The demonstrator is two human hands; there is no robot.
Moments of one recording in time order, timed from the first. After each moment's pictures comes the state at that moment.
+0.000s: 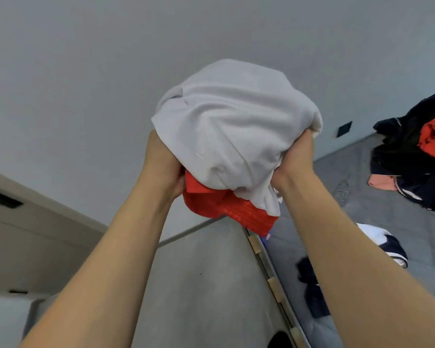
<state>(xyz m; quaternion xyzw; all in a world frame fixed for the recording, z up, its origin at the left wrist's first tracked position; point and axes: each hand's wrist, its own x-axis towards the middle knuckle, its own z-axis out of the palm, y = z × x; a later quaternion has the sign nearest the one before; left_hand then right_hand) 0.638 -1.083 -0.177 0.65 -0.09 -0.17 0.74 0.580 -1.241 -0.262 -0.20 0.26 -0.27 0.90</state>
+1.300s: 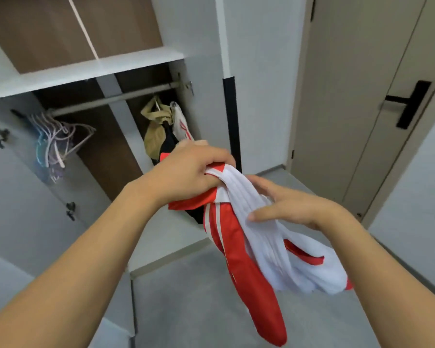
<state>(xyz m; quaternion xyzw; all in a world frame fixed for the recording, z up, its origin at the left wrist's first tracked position) 0.036 -0.464 -0.043 0.98 0.10 0.13 0.08 0.229 -0.599 -0.138 -0.63 -0.53 0.45 0.34</state>
